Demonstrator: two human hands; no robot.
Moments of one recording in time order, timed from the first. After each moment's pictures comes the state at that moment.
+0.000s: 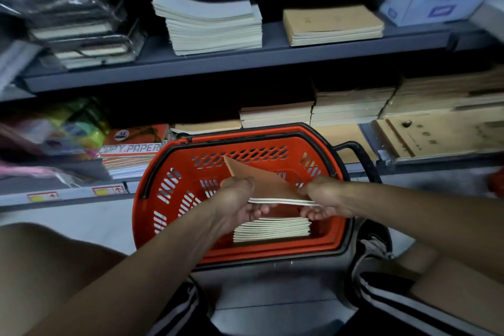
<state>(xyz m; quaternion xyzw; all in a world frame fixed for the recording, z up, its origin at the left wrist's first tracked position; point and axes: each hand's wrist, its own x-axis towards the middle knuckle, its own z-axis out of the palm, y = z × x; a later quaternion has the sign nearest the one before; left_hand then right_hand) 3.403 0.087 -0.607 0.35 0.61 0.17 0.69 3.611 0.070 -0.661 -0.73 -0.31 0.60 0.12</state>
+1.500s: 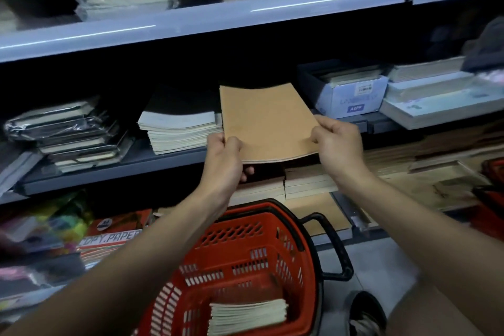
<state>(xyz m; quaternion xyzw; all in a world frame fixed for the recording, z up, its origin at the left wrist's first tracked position) 3.499 0.132 -0.437 0.56 0.47 0.46 0.50 3.691 0.089 -0.451 -0.62 -0.42 0.22 0.63</state>
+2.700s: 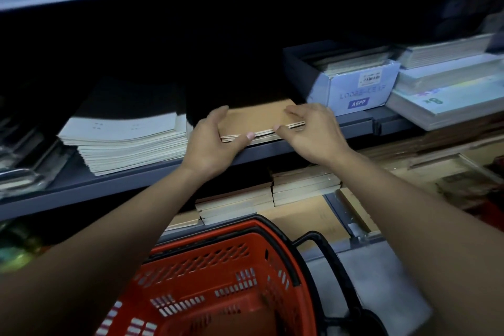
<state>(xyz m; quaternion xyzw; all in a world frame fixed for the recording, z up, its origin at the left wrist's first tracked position) 3.548 0.289 -0.486 0.79 0.47 0.32 0.22 3.767 0.219 -0.493 -0.74 -0.56 0.06 0.37</state>
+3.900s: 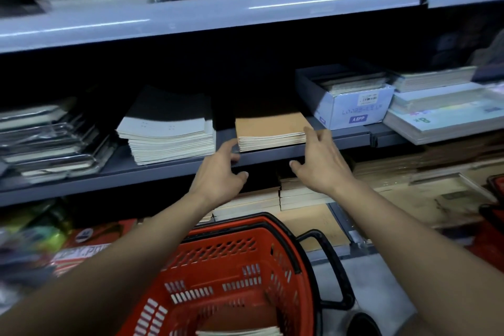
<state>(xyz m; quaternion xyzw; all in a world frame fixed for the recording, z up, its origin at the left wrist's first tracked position) 3.502 0.219 -0.485 0.81 0.49 0.27 0.20 3.725 0.152 -0.482 -0.78 -0.57 0.05 0.26</state>
